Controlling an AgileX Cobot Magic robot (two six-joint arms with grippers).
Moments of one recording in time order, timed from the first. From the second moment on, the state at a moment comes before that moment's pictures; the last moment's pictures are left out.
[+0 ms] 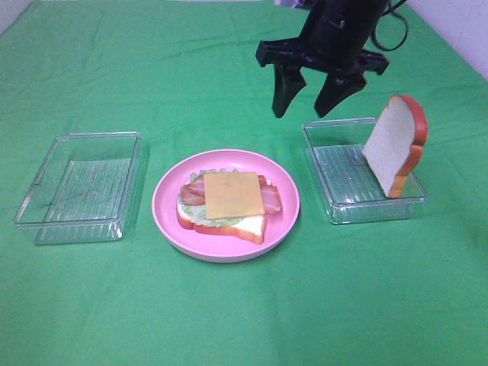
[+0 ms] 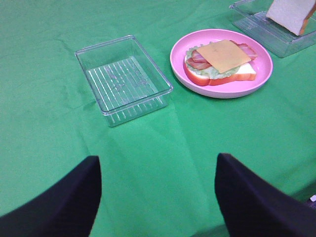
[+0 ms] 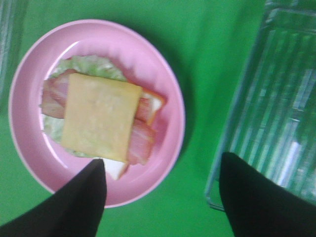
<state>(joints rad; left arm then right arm) -0.44 0.00 -0.50 0.02 1.06 -0.05 0.40 2.00 -1.74 0.22 1.12 0.04</state>
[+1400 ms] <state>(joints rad) -0.44 0.00 -0.50 0.02 1.06 -0.05 0.12 2.07 -1.74 0.09 1.19 0.01</state>
